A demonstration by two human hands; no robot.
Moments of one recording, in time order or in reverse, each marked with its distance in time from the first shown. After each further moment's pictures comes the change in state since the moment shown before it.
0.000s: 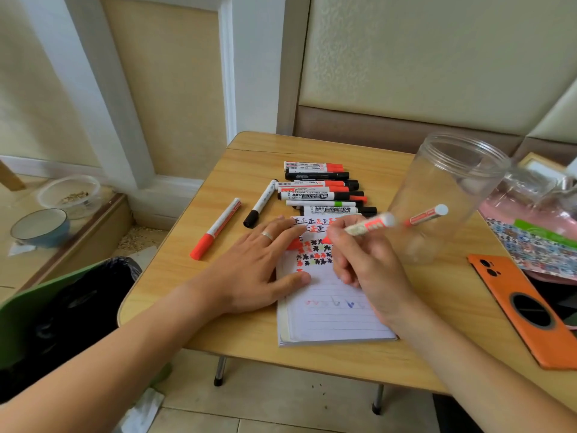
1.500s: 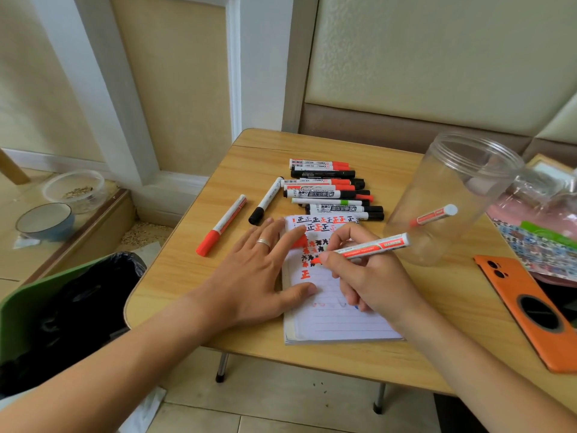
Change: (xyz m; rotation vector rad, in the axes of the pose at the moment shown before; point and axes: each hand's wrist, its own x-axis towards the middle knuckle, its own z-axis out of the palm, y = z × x) left_hand -0.016 0.009 0.009 0.106 0.054 -0.093; right_hand -0.008 -0.005 0.003 -0.276 -0.064 0.086
